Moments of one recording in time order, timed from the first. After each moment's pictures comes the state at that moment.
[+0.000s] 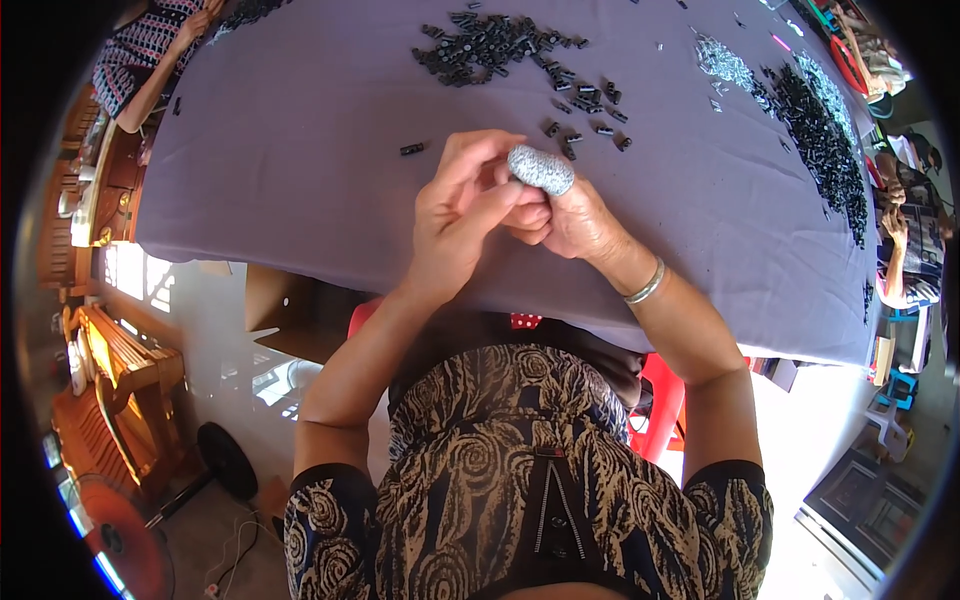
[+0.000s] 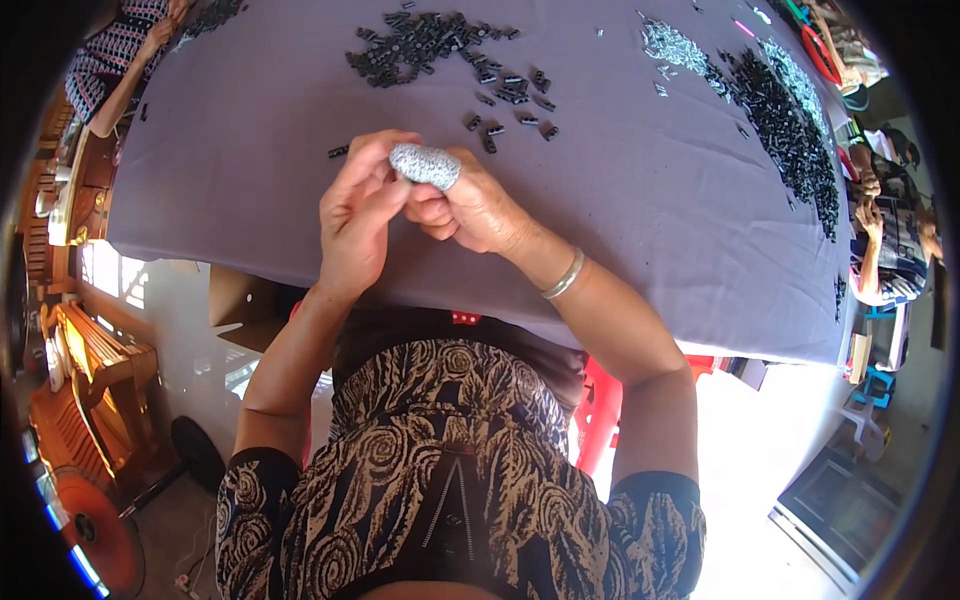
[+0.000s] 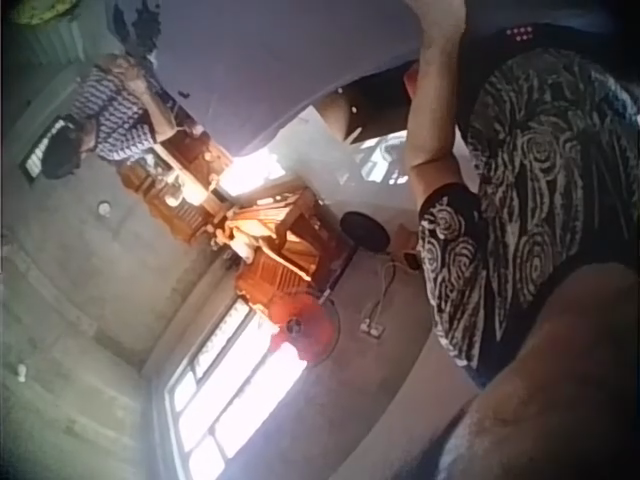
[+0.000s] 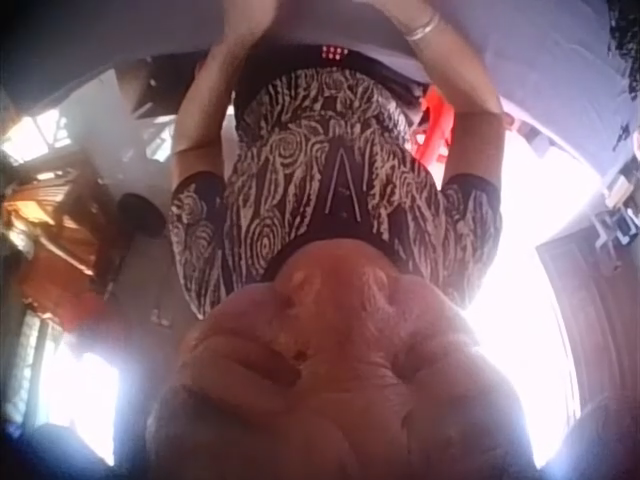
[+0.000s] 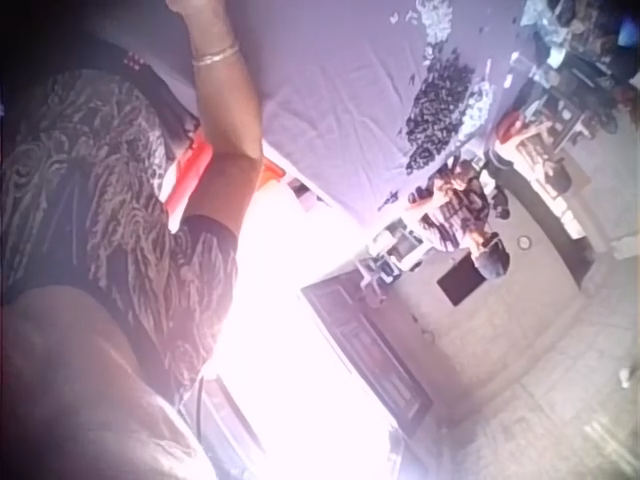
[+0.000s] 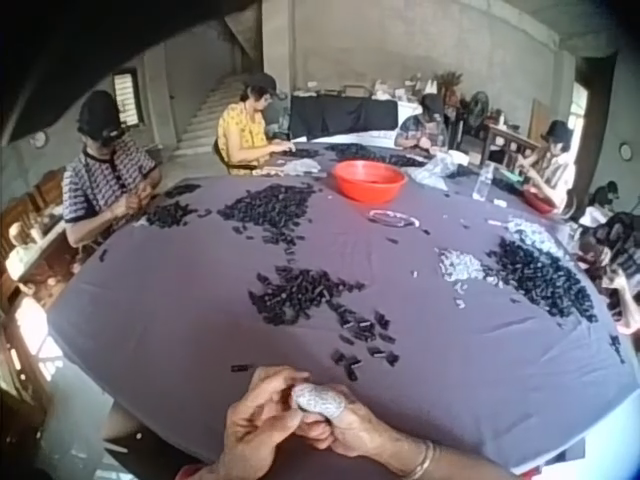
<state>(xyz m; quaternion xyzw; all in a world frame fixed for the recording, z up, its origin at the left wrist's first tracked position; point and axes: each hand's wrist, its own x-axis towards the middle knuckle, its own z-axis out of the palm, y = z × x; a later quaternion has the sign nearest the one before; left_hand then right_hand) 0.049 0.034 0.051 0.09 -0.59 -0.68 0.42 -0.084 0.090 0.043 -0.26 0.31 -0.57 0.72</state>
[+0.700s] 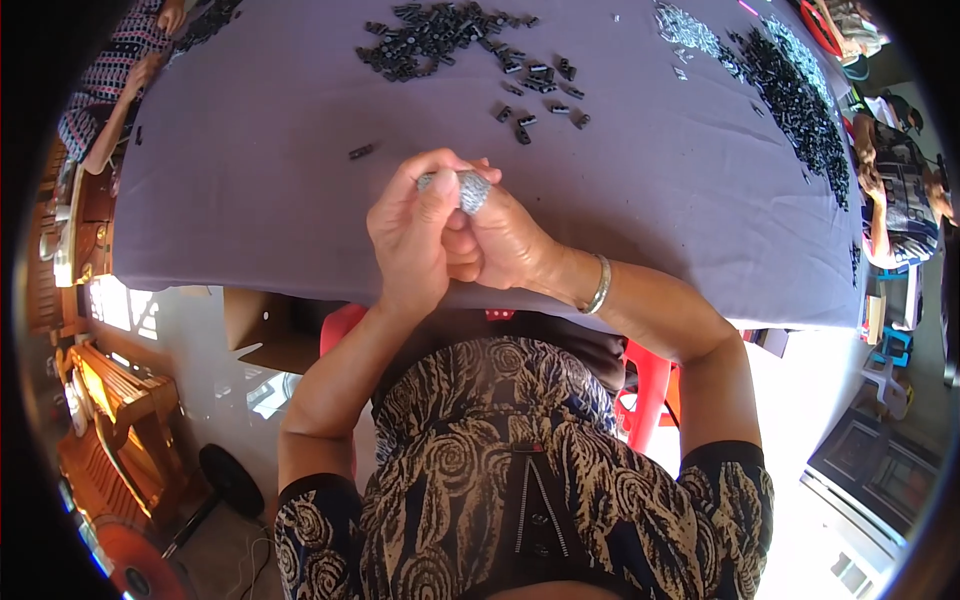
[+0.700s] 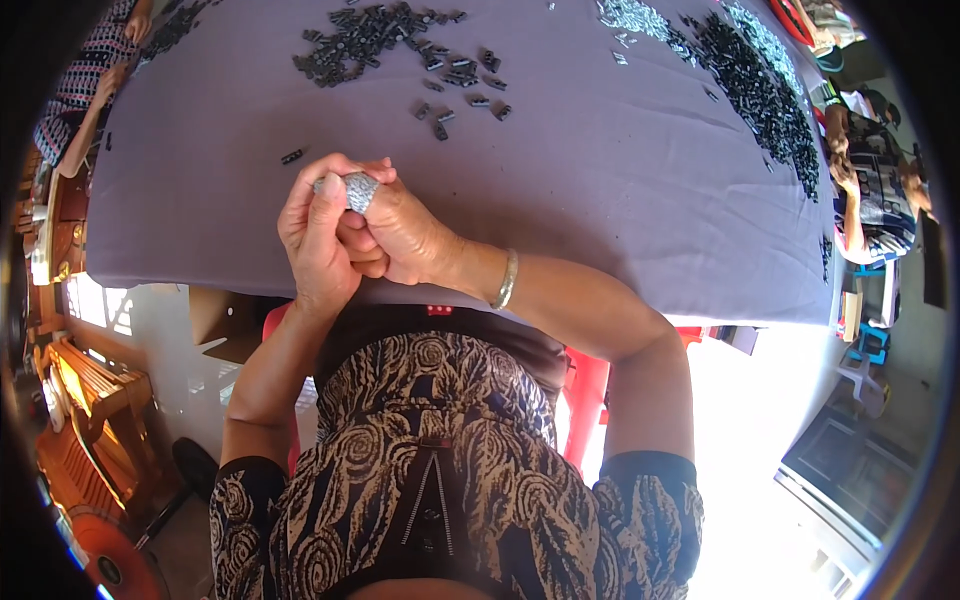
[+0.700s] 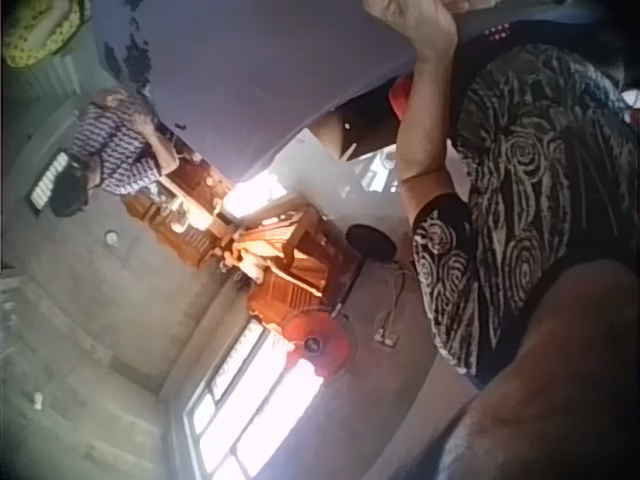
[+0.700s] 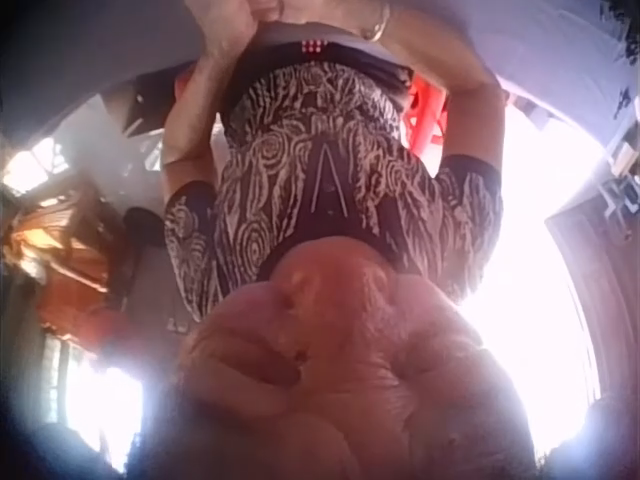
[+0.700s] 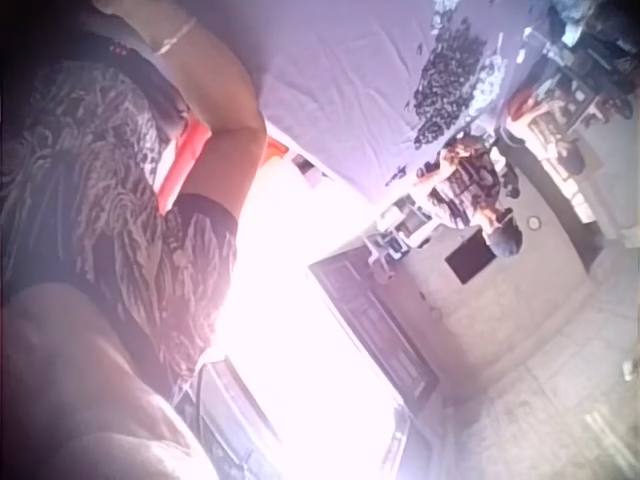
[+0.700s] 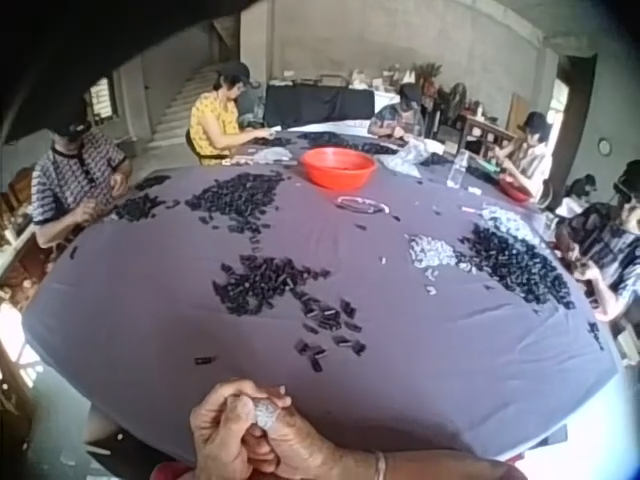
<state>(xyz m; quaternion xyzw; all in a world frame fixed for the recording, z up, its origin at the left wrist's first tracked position) 0.045 0.053 0.048 0.16 -0.53 -0.71 0.44 -0.043 0.098 0.039 -0.12 0.26 -0.62 0.73</state>
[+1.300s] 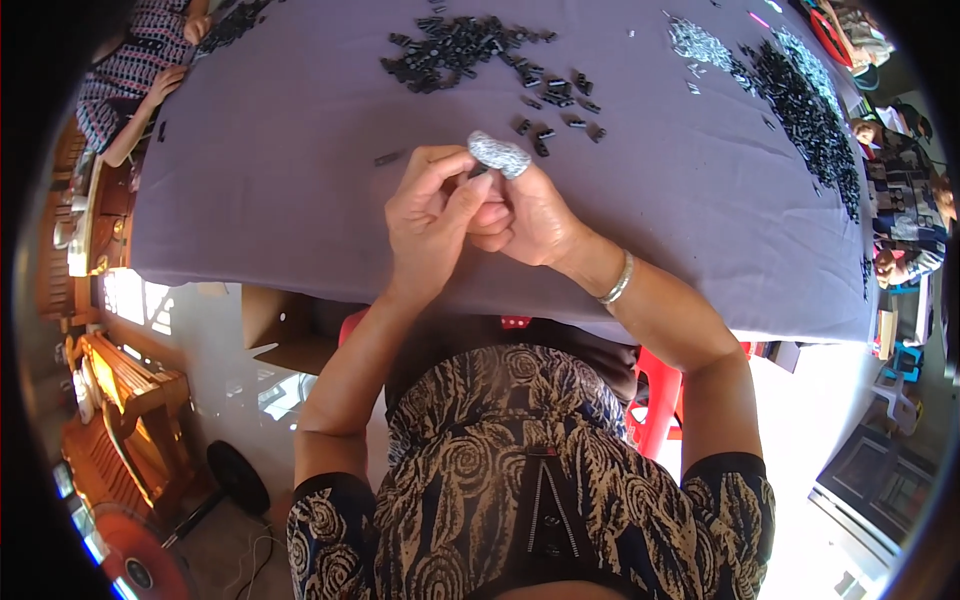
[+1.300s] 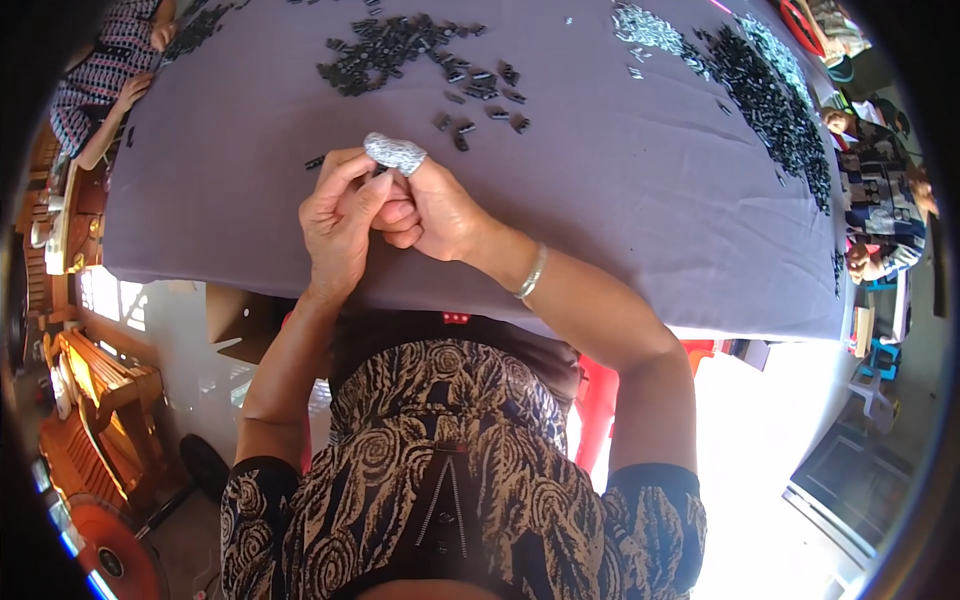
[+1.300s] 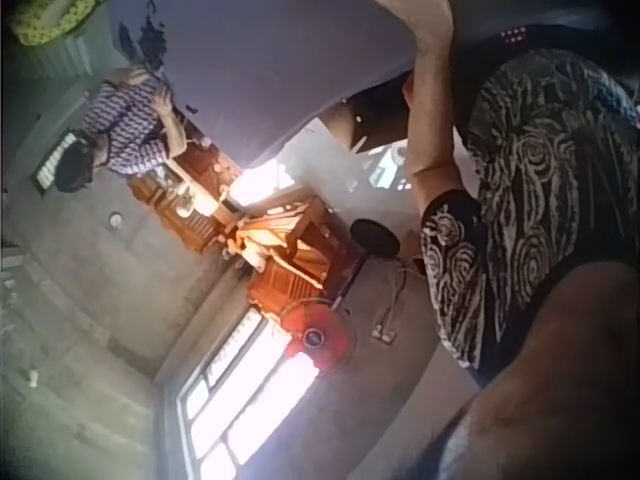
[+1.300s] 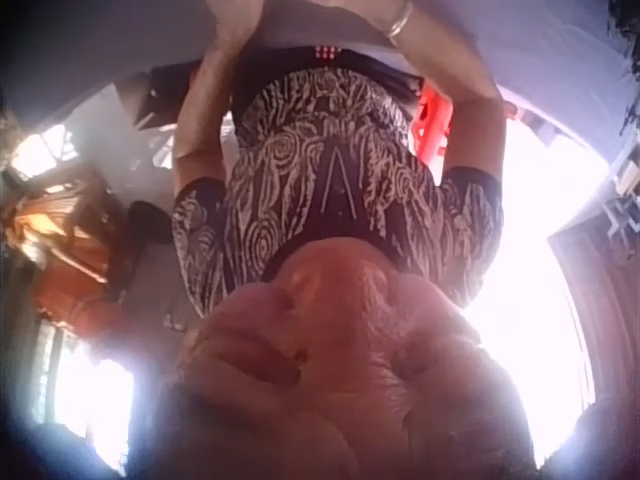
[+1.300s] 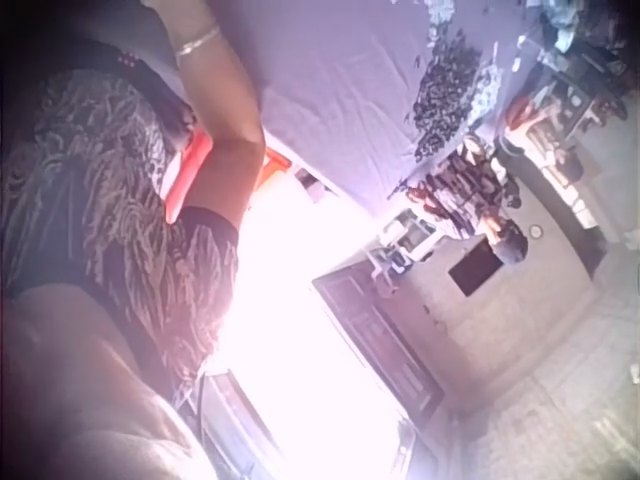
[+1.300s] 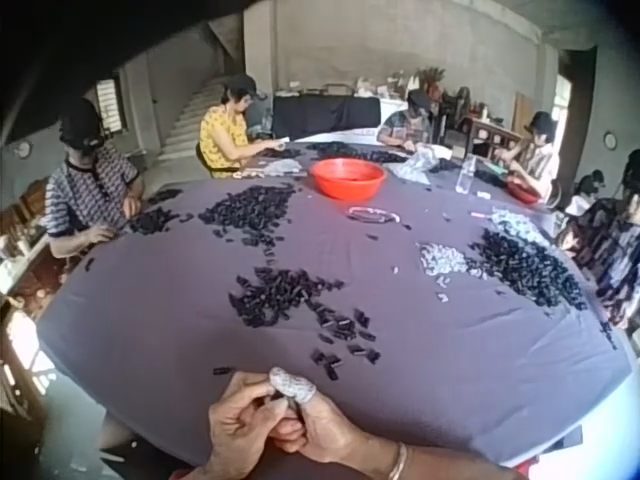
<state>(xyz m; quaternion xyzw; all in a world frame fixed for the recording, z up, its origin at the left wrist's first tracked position) 0.046 0.033 0.032 0.15 -0.66 -0.57 0.46 -0.072 0.084 0.038 -0.17 0.26 -0.57 0.76</state>
